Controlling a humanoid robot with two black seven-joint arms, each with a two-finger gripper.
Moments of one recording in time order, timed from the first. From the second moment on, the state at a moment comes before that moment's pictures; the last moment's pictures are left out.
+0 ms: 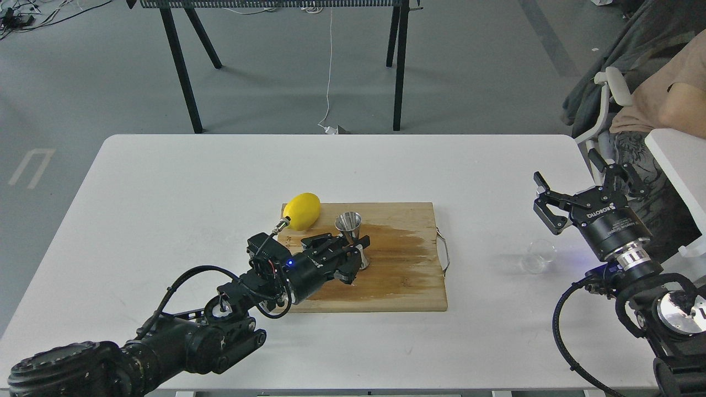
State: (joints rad) left arm -0.57 -0.04 -0.32 -0.54 1.82 0.49 -0.49; right arm 0.13 -0.34 1.36 1.09 0.34 0.49 -0.21
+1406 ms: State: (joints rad) left arm -0.49 -0.03 -0.33 -0.60 1.81 0.49 -0.49; right arm 0.13 -0.34 1.36 1.09 0.34 0.49 -0.21
